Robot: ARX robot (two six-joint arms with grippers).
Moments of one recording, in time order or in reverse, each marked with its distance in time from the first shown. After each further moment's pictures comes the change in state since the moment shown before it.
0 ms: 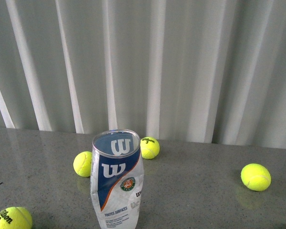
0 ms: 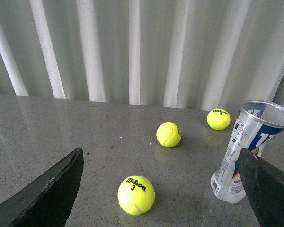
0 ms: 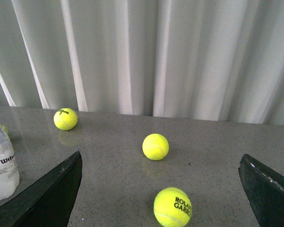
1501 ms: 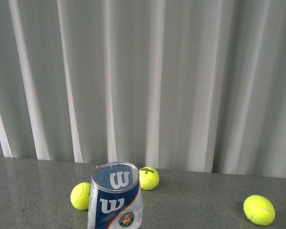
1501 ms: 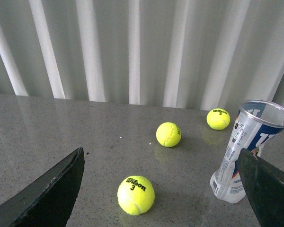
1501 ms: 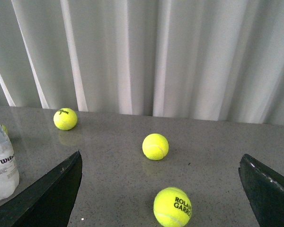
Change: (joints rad) left arm 0.000 0.000 0.000 0.000 0.000 0.000; right arm 0.000 0.000 0.000 0.000 0.000 0.000
